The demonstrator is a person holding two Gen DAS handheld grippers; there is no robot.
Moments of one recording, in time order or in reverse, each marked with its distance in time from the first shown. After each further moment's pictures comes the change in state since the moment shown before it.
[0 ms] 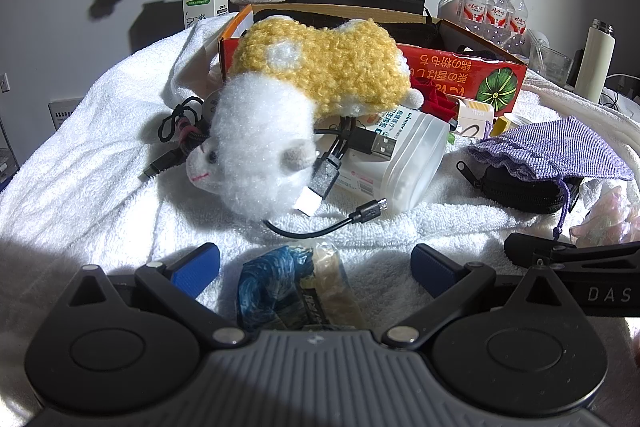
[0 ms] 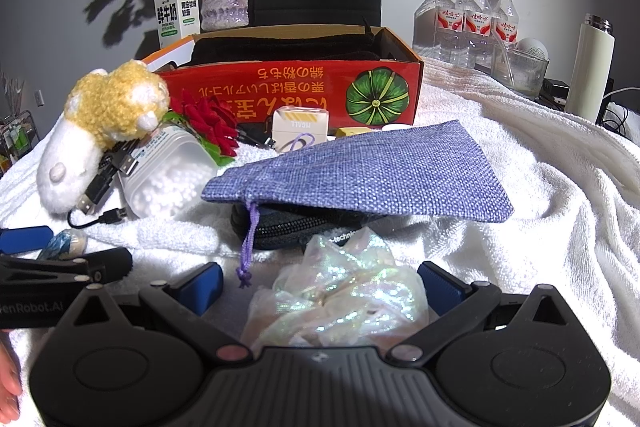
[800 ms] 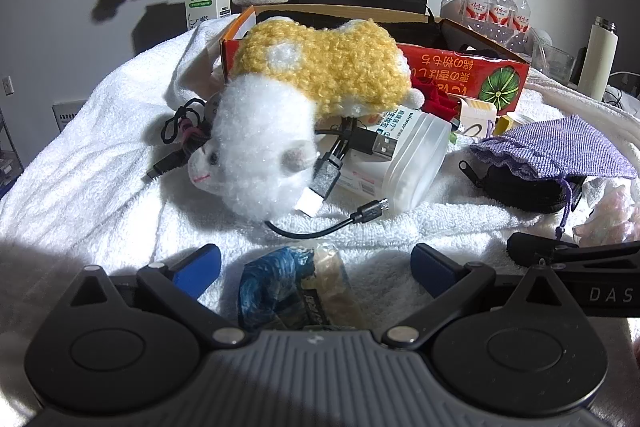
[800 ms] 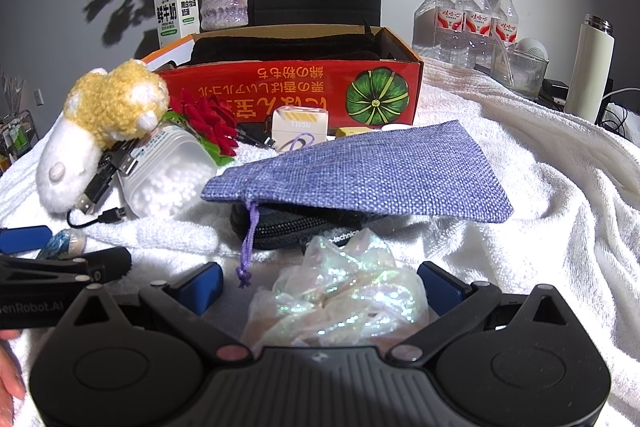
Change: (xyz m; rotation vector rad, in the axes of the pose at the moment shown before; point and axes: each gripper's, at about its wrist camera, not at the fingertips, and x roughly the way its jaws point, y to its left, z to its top) left arm 0.000 -0.001 0.000 0.006 -0.001 0.015; right arm -0.001 0.002 -0.001 0.001 0.000 -0.001
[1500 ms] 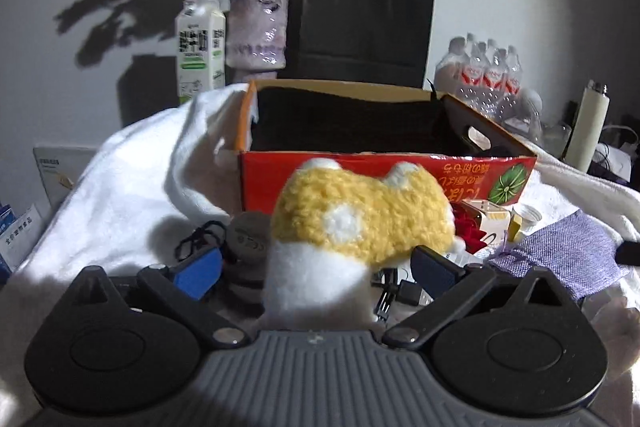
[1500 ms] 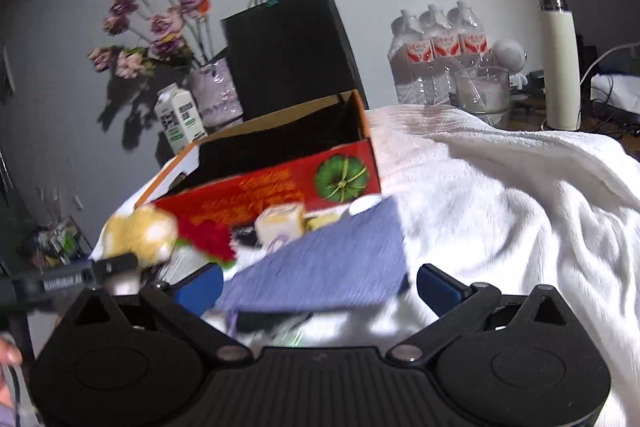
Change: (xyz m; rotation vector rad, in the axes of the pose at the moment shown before) left arm 0.010 0.039 0.067 0.010 -0.130 -0.094; right arm -0.043 -0.081 0.031 0.243 -0.137 0.178
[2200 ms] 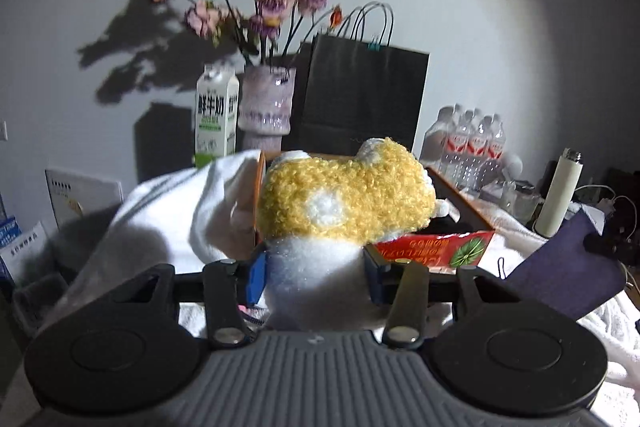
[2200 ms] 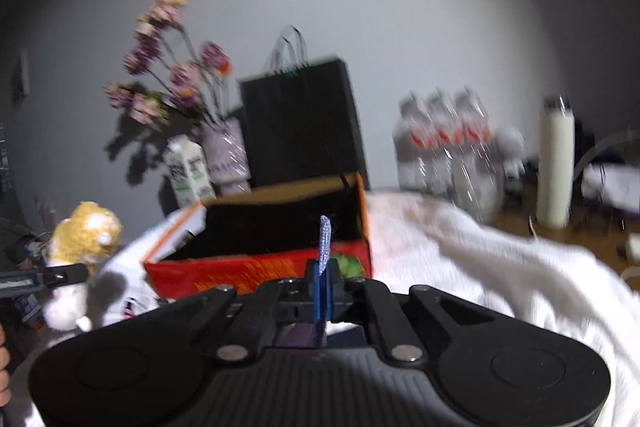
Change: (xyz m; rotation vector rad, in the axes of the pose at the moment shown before) left arm -0.100 0.006 0.034 -0.070 -0.137 -0.005; right arm -0.059 0.026 0.038 -0.136 -0.194 -0.005
